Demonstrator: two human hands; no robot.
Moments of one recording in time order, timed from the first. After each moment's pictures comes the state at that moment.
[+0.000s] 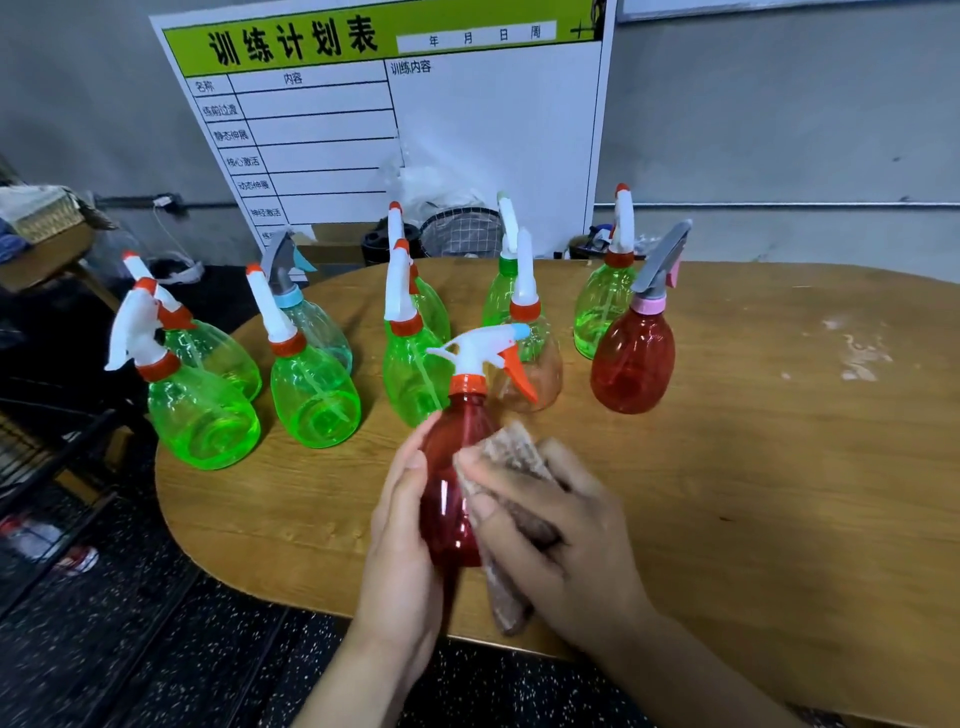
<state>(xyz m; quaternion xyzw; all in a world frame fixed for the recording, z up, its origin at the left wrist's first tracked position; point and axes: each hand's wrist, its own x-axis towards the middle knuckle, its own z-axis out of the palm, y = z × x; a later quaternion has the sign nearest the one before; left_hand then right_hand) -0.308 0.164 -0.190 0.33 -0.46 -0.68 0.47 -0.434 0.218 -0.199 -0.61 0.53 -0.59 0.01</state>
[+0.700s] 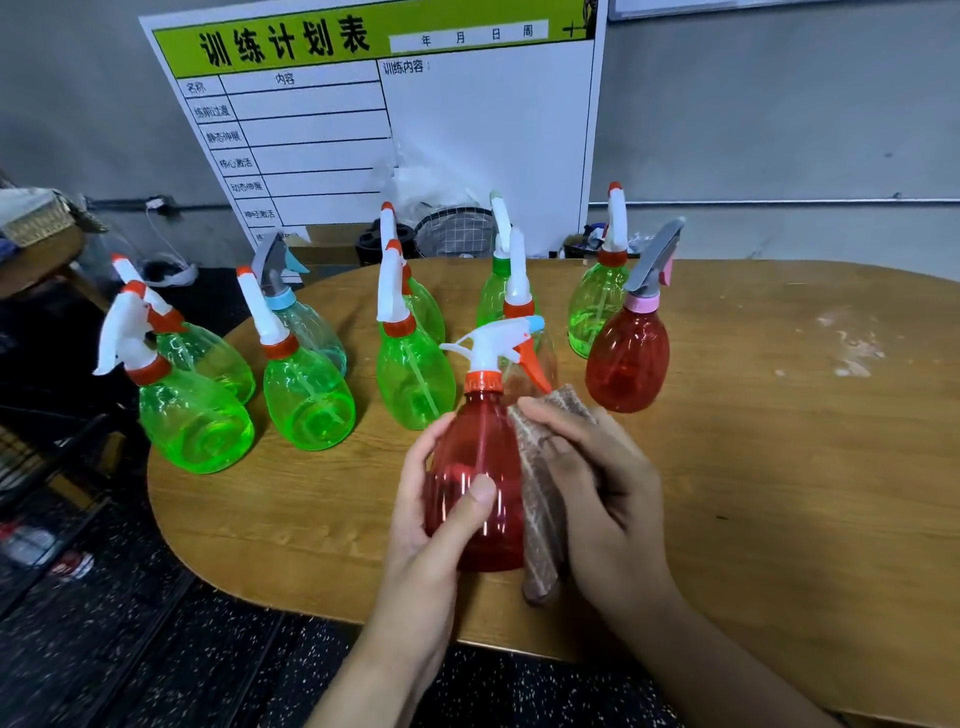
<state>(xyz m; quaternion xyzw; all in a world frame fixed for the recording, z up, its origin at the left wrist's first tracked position) -0.312 0.173 -0.191 0.29 -0.53 -0.66 0.45 -0.453 0.216 -0.192 -0.48 0.51 -0.70 0.15</state>
